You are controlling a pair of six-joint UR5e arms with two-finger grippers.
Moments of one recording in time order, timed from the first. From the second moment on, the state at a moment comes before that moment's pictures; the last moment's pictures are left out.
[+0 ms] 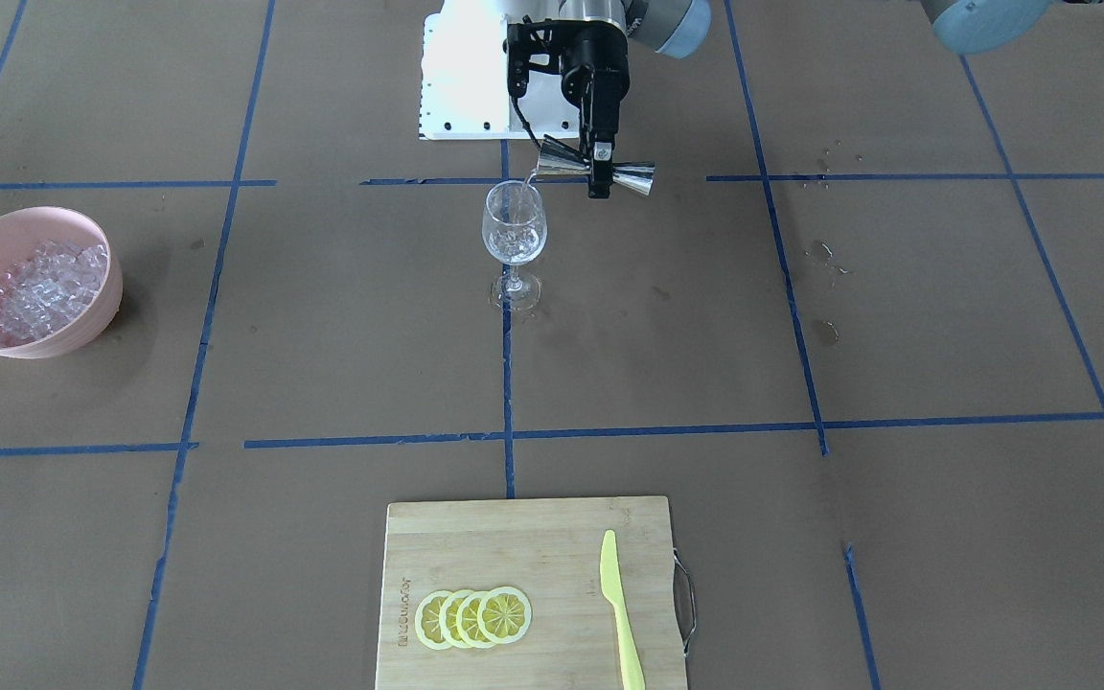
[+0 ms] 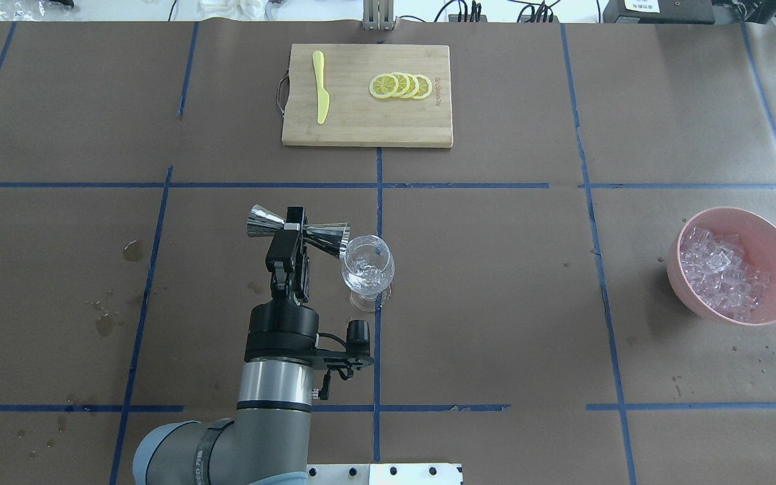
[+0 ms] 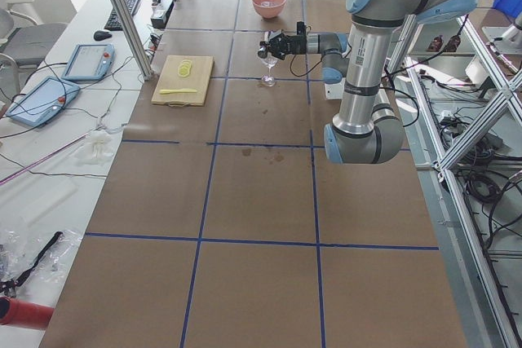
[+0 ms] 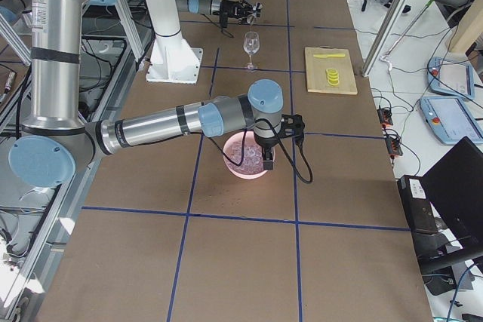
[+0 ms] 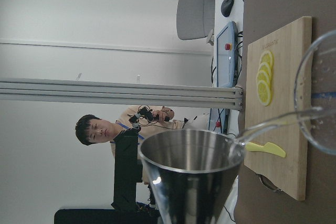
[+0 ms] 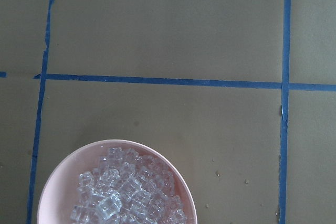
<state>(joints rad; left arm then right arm) -0.05 -2.07 -1.79 -2.12 -0.12 0.50 1.44 -1.67 1.93 -1.52 2.41 0.27</state>
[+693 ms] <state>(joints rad) -0.05 -2.07 -1.78 -2.22 -0.12 0.52 1.42 -1.67 1.93 -1.52 2.41 0.28</state>
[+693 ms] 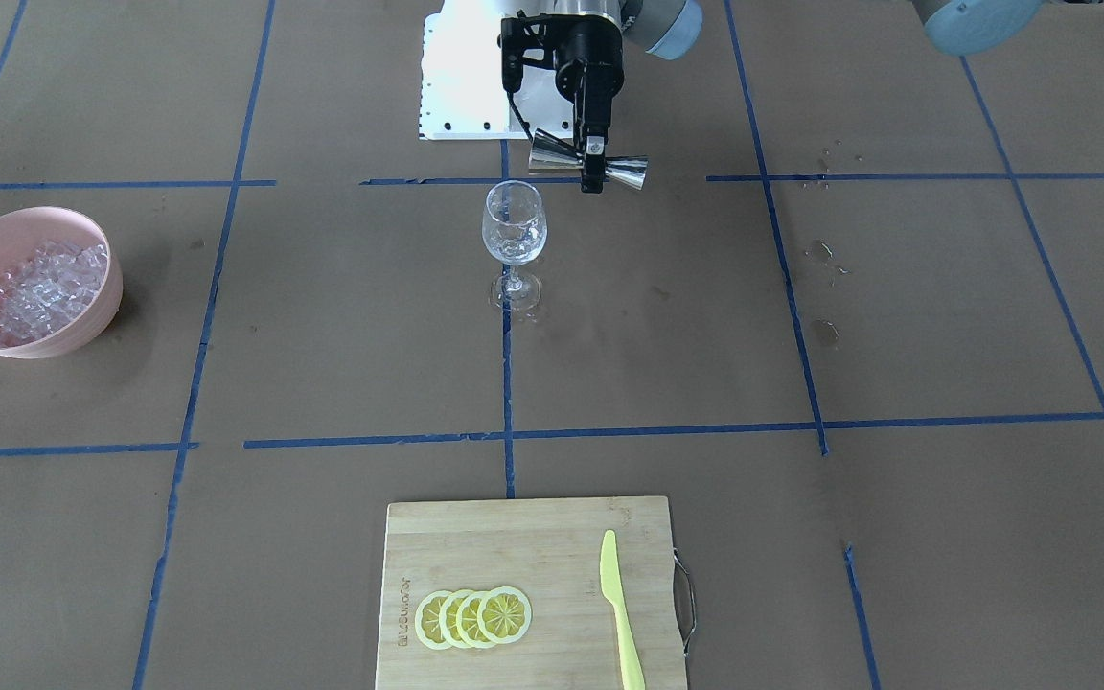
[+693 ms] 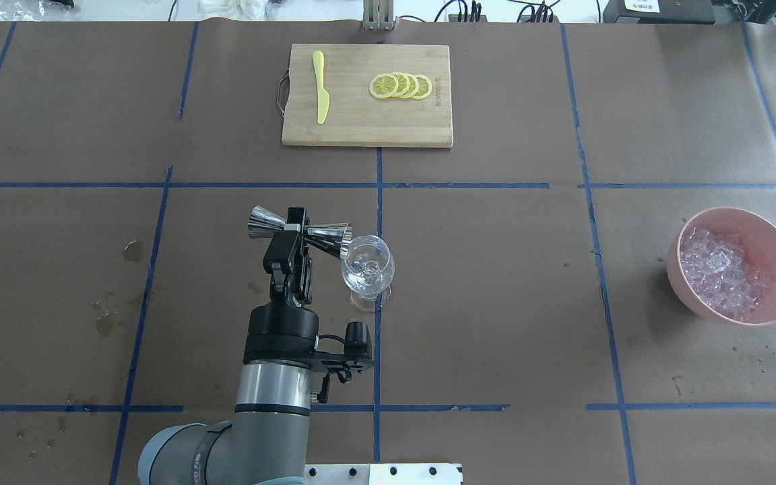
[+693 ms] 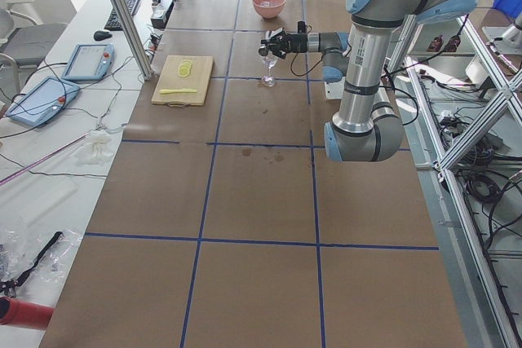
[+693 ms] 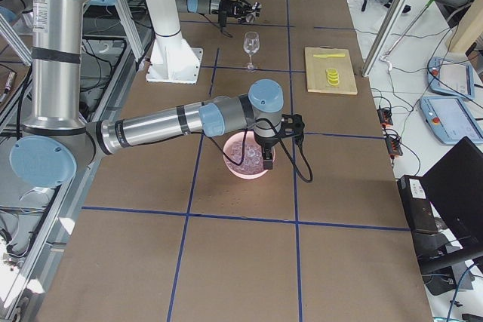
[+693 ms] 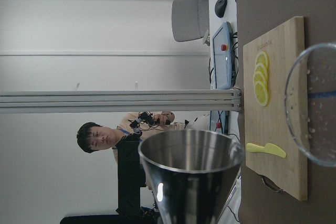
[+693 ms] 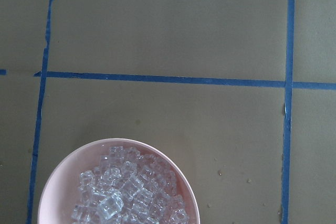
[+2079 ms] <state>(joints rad) -0.14 -1.67 -1.77 -2.63 -0.13 0.53 1.41 -1.64 1.93 -1.52 2.38 0.28</state>
